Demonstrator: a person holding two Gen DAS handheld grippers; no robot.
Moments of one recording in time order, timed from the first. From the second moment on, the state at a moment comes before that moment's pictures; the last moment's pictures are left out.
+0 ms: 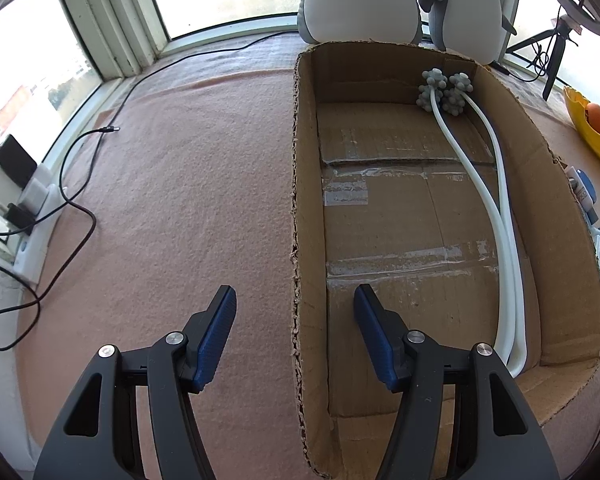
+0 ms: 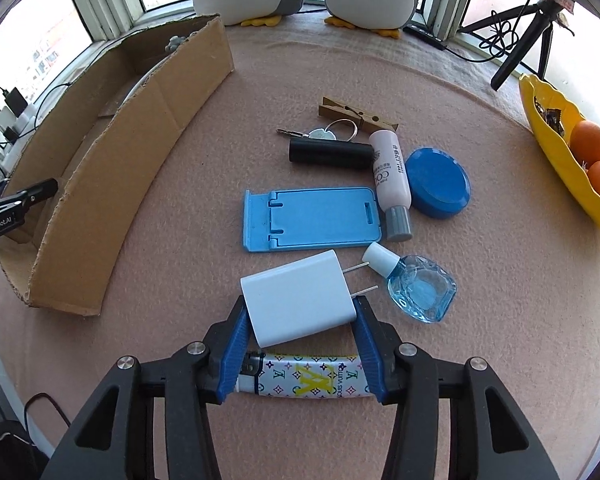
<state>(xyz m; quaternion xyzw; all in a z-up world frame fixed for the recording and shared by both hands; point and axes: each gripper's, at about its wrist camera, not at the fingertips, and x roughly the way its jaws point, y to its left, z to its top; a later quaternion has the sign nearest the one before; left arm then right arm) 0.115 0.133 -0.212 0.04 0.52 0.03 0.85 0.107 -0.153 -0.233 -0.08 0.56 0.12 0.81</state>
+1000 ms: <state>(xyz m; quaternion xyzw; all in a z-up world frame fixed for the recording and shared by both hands) 0.116 0.135 -0.212 0.03 0.52 0.03 0.85 0.099 -0.083 -0.150 -0.08 0.47 0.21 0.86</state>
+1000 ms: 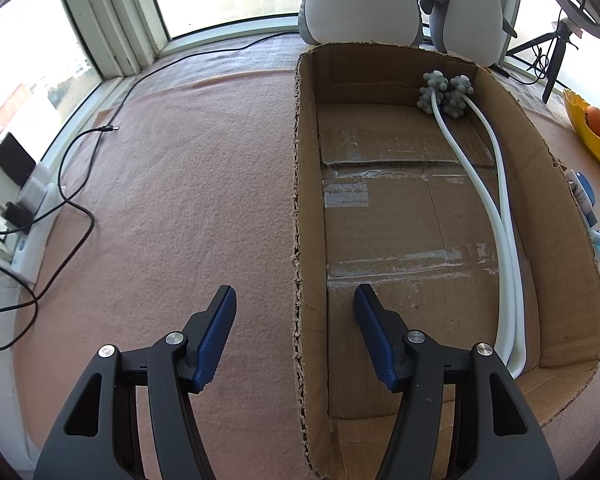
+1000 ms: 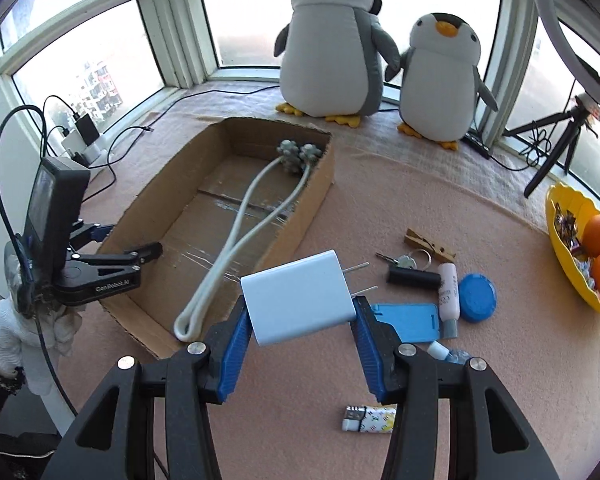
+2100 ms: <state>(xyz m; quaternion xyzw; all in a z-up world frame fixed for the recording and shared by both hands) 0.120 0.138 -0.214 0.02 0.52 0.02 0.85 0.158 0.027 -0.179 -0.06 0.50 0.26 0.82</state>
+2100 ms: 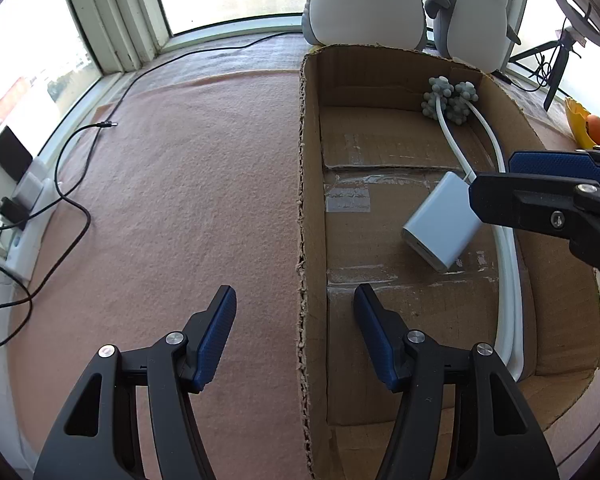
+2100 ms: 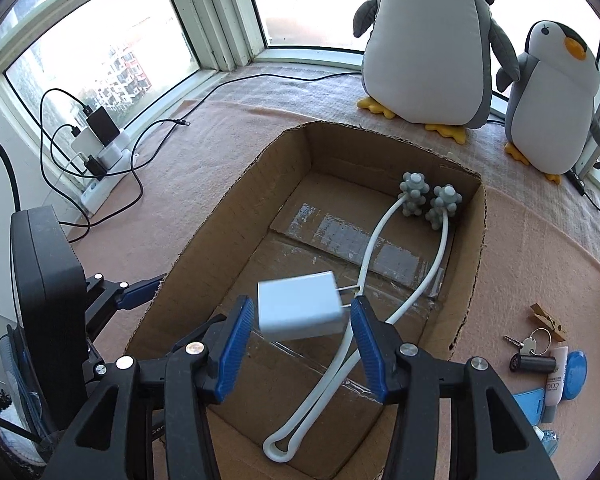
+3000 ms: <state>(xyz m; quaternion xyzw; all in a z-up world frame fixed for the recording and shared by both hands) 0.119 0.138 -0.214 0.02 0.52 0.03 0.85 0.136 -0.054 -0.140 -0.02 0.47 0.23 0.85</state>
